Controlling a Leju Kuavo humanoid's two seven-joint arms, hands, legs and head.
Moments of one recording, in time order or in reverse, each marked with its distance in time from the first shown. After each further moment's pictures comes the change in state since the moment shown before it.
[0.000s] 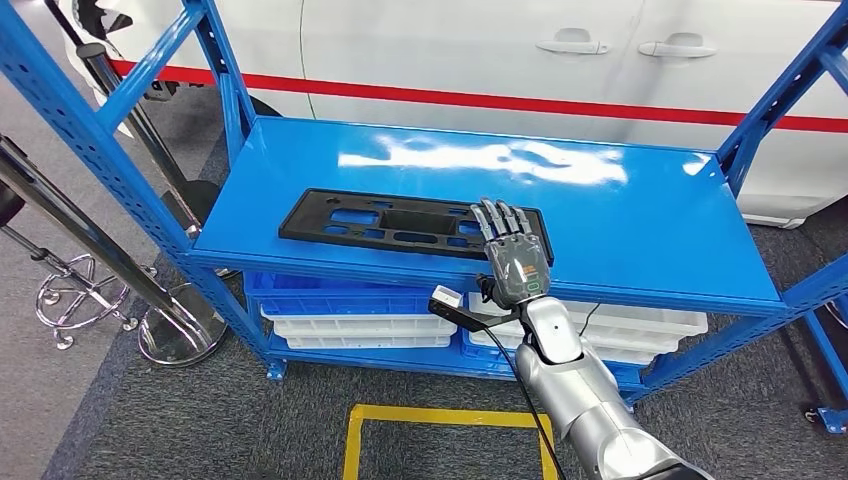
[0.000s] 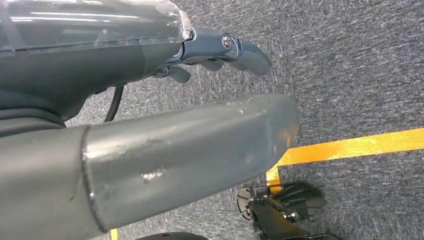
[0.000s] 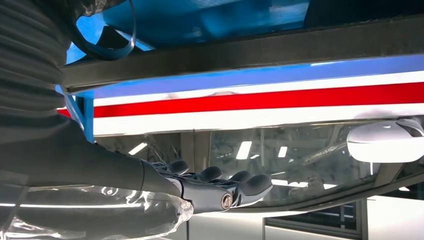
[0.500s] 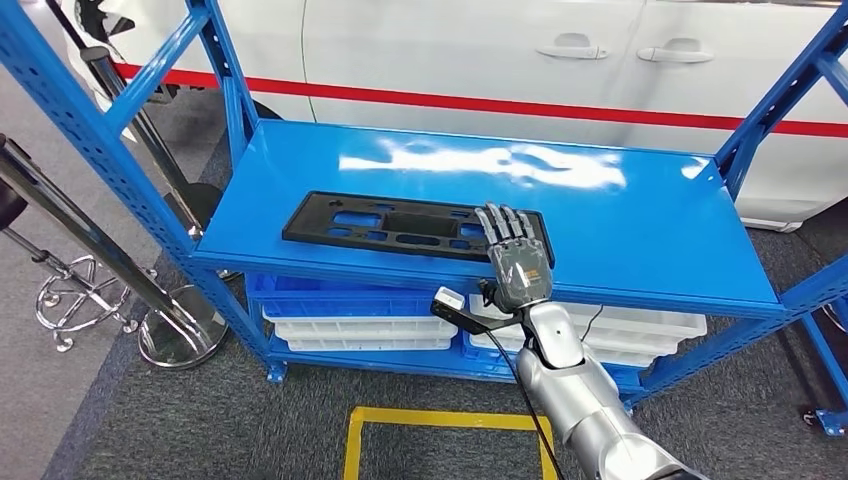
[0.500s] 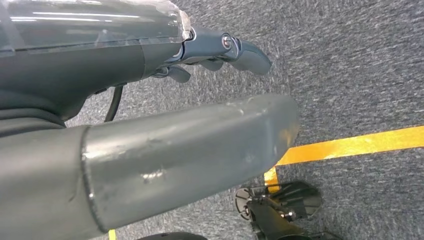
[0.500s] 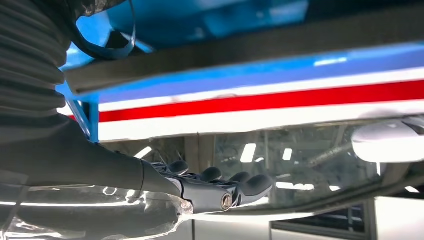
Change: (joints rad) left arm 0.002 0.000 -0.004 0.000 0.000 -0.007 -0.013; right arm 0.014 -0.010 0.000 -0.007 -0.036 -0.004 -0.001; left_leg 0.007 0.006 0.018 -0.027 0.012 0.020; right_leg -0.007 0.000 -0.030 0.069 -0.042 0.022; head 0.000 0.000
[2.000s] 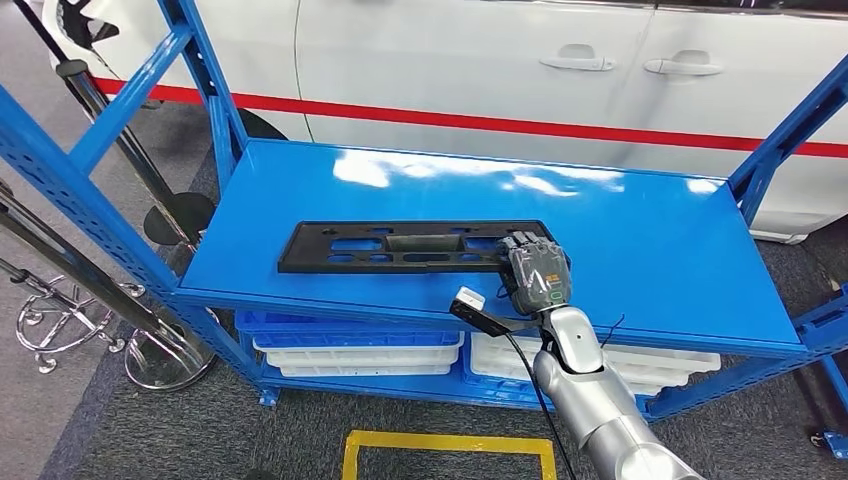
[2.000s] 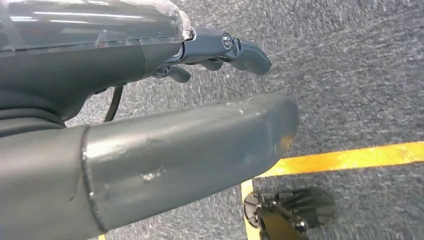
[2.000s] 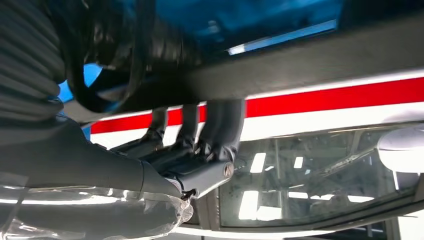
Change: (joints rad) left arm 0.004 0.001 -0.013 0.000 0.024 0.044 0.014; right arm 0.050 -0.055 -0.023 -0.062 -0.089 0.022 -0.042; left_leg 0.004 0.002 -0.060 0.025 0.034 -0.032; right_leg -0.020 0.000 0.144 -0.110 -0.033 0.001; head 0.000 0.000
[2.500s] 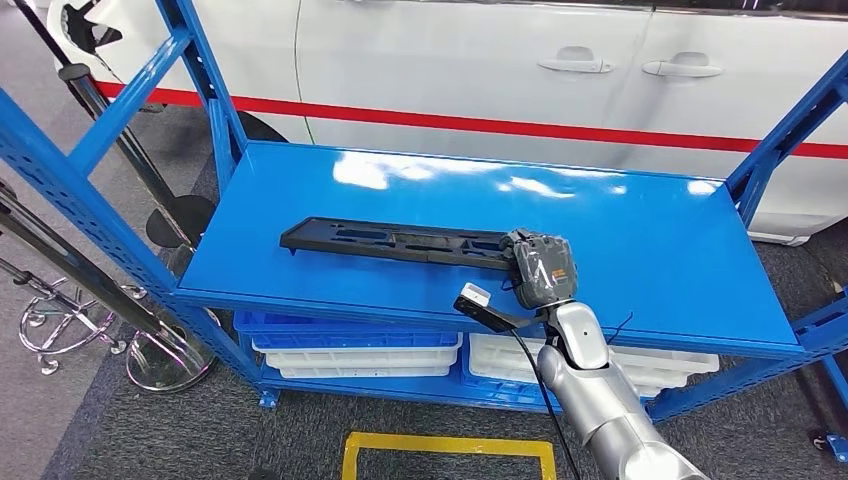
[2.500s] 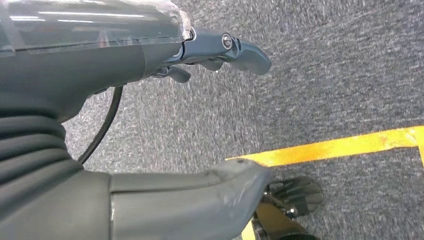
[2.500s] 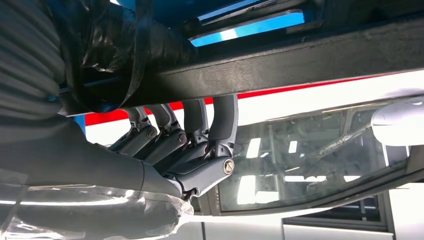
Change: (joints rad) left arm 0.000 0.002 -0.005 0.000 -0.004 -0.025 -0.039; right arm -0.001 -0.010 -0.015 -0.033 -0.030 0.000 -0.030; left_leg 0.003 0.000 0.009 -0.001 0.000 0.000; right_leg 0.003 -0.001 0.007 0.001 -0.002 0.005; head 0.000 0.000
